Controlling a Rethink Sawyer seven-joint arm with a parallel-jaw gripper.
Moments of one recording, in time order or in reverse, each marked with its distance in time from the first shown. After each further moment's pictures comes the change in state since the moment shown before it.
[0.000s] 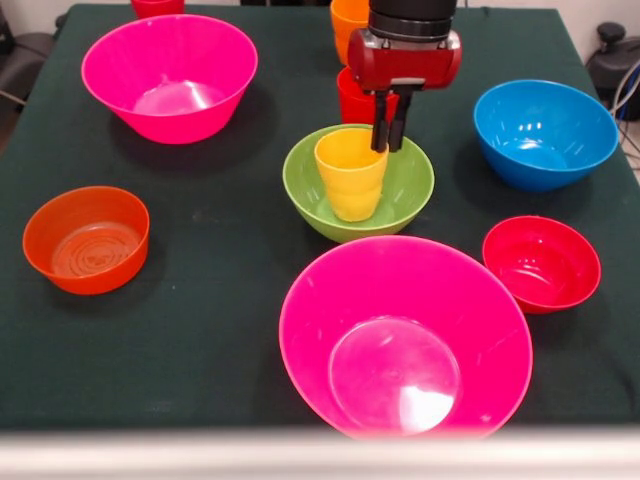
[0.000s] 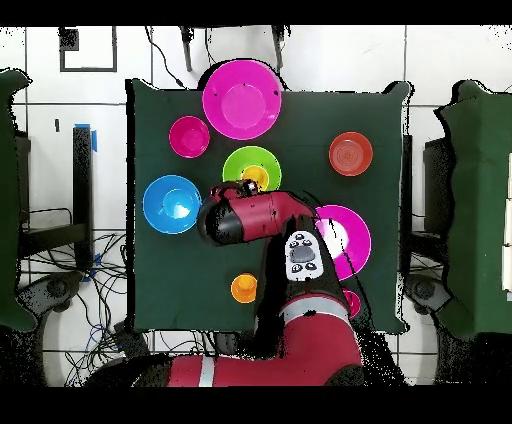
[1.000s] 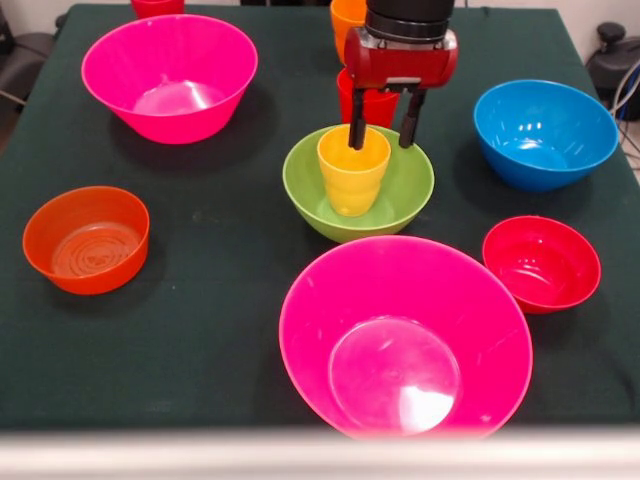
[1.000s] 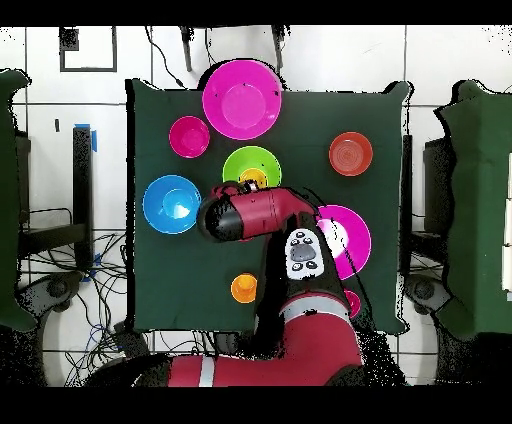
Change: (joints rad) arm 0.000 0.000 0.001 -0.015 0.004 0.064 0.000
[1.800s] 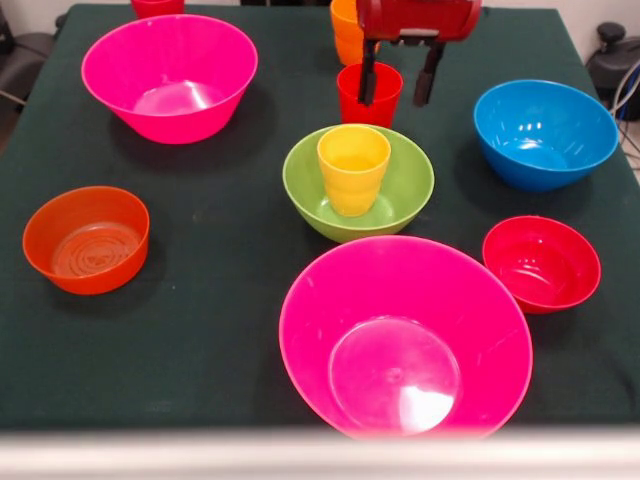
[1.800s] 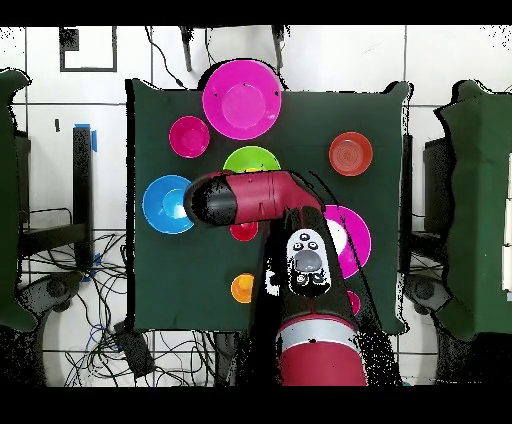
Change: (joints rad) arm 0.000 -0.113 0.027 -0.036 0.085 0.257 0.000
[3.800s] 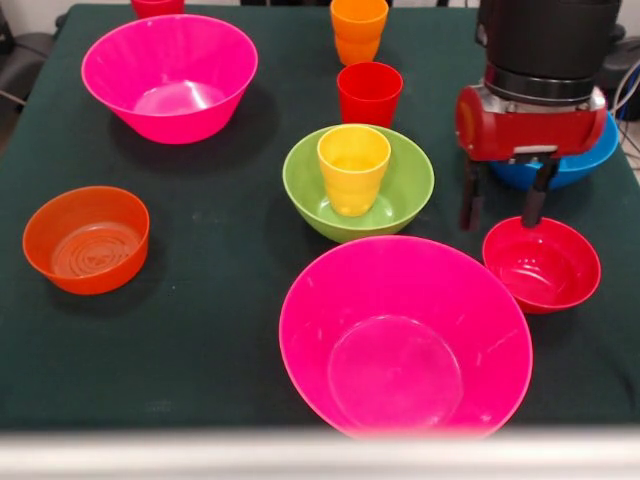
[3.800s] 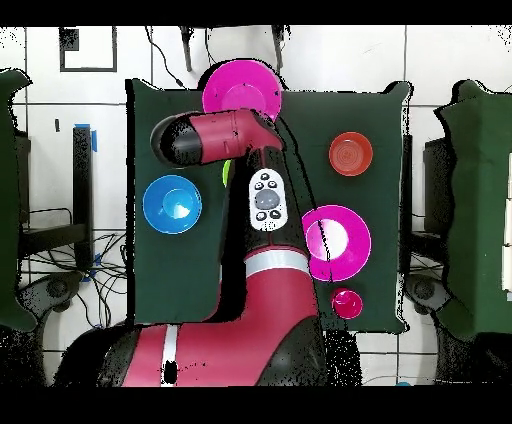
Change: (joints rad) arm 0.092 0.231 0.046 -0.424 0.026 0.049 0.000
